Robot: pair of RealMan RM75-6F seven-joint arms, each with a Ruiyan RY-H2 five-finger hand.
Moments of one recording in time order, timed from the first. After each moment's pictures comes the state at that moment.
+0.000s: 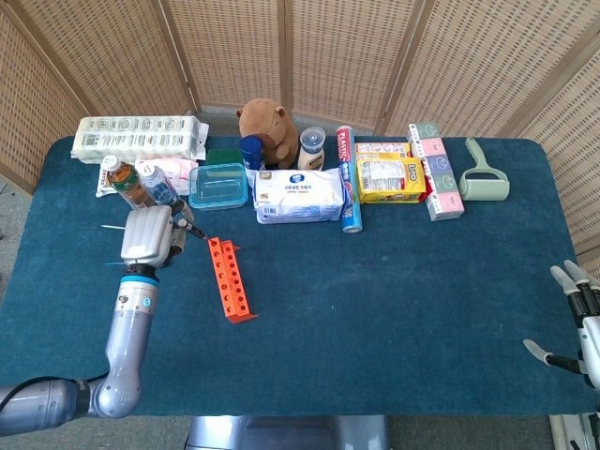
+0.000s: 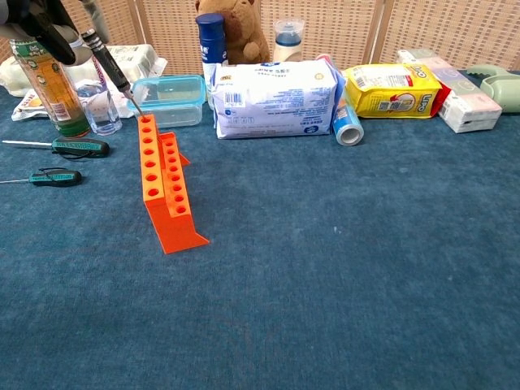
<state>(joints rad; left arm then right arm) -0.75 -1.45 -0.38 -1.90 0.68 1.41 0.72 0.02 -0.97 0.06 -1.66 -1.55 1.56 0.26</state>
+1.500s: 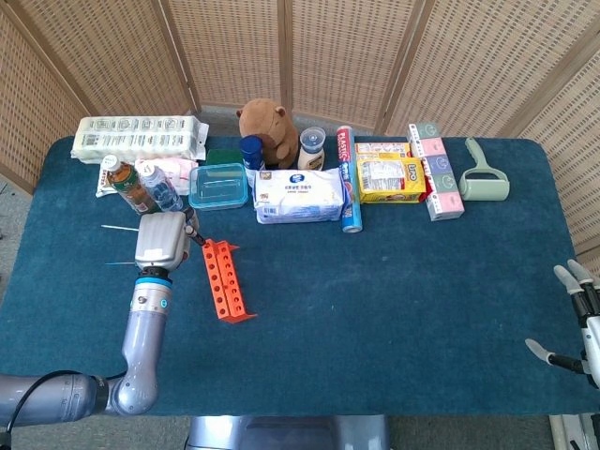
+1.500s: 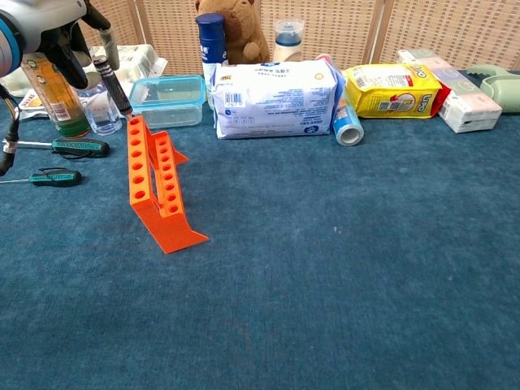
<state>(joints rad) -0.83 -1.51 -0.33 -1.85 0.60 1.47 0.87 0.02 -0.96 0.06 -1.66 -1.55 1.56 0.28</state>
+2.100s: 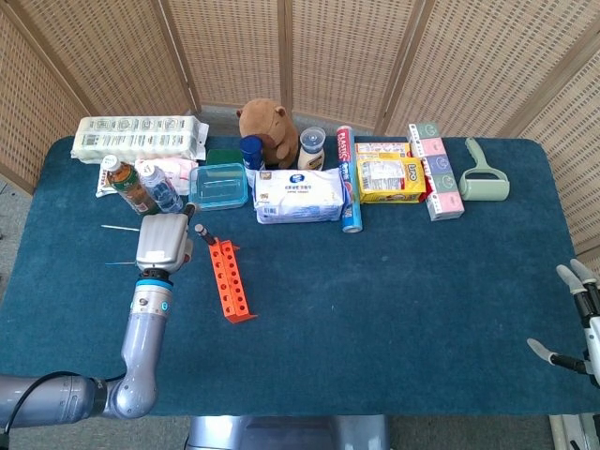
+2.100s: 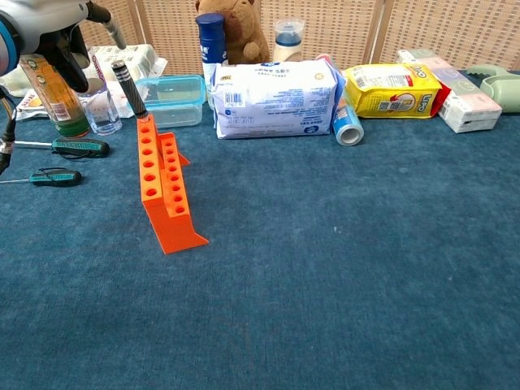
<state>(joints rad) -0.83 -1.49 -0.31 -1.89 0.58 1.48 0.93 0.02 -0.96 0.06 -1.66 -1.55 1.57 0.29</state>
